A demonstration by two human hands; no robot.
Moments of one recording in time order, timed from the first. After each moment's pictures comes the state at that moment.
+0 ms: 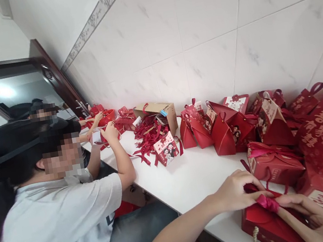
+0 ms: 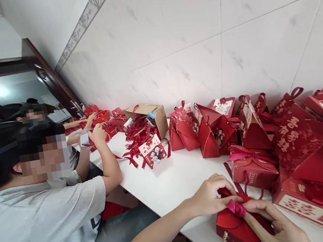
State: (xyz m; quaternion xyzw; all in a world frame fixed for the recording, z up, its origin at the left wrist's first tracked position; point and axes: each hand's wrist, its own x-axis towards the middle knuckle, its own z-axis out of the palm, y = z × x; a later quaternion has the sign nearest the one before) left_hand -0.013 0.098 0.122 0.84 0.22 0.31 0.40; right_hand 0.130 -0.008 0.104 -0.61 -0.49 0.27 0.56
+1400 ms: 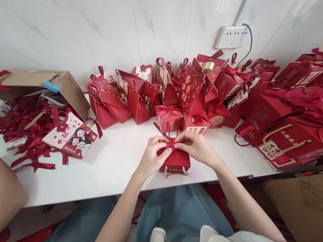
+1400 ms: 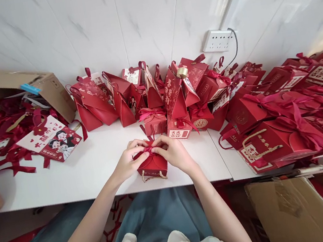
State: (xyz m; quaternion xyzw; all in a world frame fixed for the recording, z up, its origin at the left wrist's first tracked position) left_hand -0.024 0.074 0.142 0.82 0.23 0.27 0.45; right_hand 0.132 -0.019 0.161 -0.64 -0.52 0.30 0.49
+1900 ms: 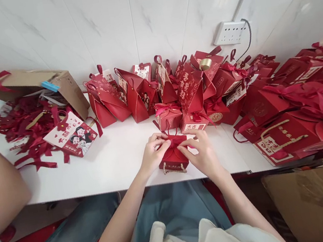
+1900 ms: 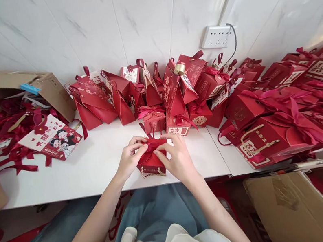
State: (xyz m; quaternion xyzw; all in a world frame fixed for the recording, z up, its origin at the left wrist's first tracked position) left_hand -0.015 0.066 0.140 0.74 0.28 0.32 0.52; right_hand 0.118 -0.044 0.152 -0.67 -0.60 -0.05 0.44
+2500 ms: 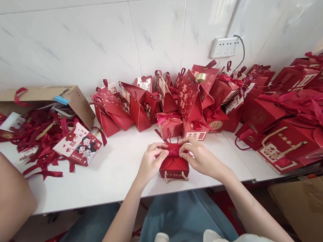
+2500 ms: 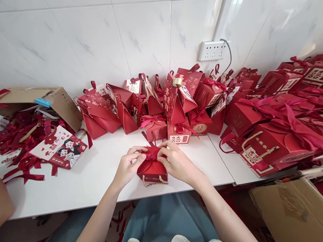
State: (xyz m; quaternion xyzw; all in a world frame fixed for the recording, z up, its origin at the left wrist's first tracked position) left_hand -0.031 0.077 0.146 0.80 0.24 0.29 0.46; right_hand 0.128 -0.038 0.168 -0.66 -0.65 0.11 0.35
